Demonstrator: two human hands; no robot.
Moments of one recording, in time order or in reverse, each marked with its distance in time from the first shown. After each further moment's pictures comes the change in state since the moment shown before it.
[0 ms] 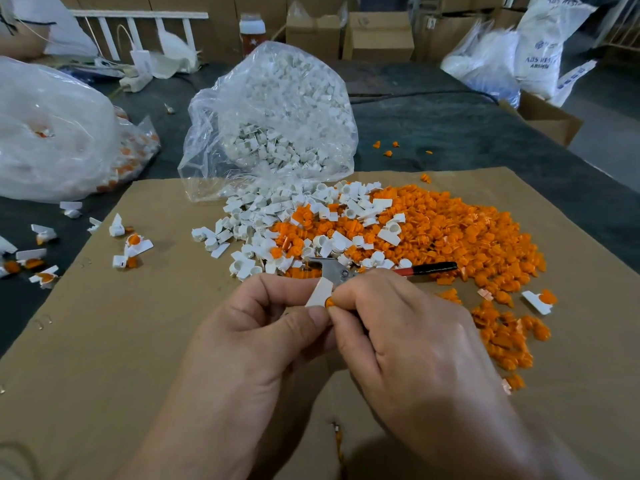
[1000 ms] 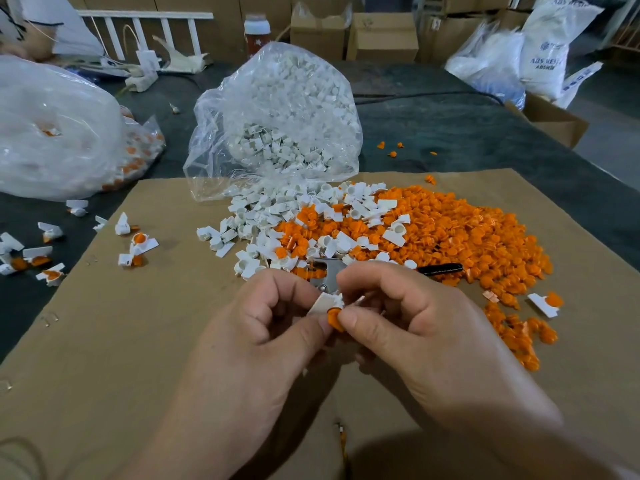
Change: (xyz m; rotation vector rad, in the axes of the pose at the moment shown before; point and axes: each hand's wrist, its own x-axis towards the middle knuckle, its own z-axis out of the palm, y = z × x) left_hand 0.000 0.001 -0.015 0.598 0.000 0.148; right_hand -0.001 0.021 -0.001 0.736 -0.238 0.400
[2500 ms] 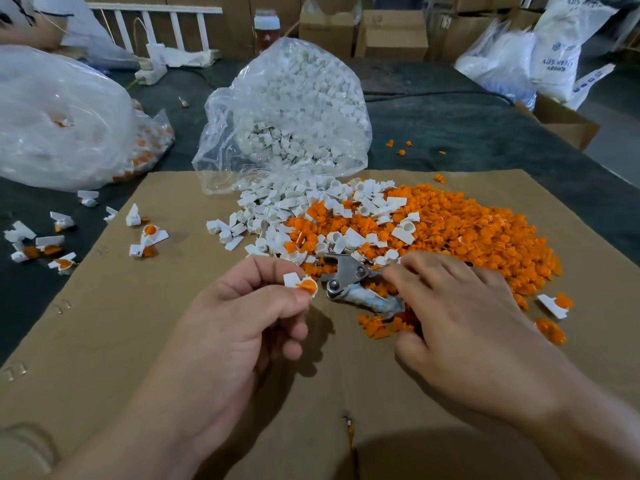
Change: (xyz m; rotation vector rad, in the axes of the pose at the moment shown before) left_hand 0.011 0.004 -0.015 -0.467 -0.068 -0.210; right_hand 0.006 0.007 -0.022 -1.169 -0.203 0.102
